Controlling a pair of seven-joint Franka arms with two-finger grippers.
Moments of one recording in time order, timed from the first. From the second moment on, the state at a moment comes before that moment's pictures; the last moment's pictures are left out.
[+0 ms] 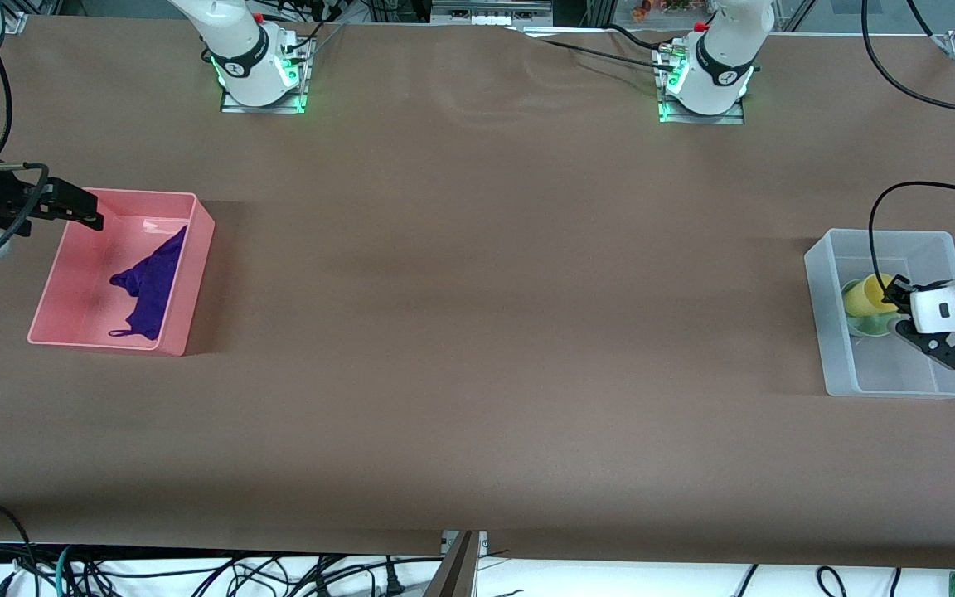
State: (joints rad) left arm 0.49 0.55 -0.20 -1.64 0.34 1.91 0.77; right arm -0.02 0.14 0.03 -1.47 -0.01 1.53 -0.09
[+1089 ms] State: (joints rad) left arm 0.13 0.18 -0.21 -1.45 0.06 1.55 0.09; right arm -0.02 0.14 0.03 -1.47 -0.01 1.53 -0.09
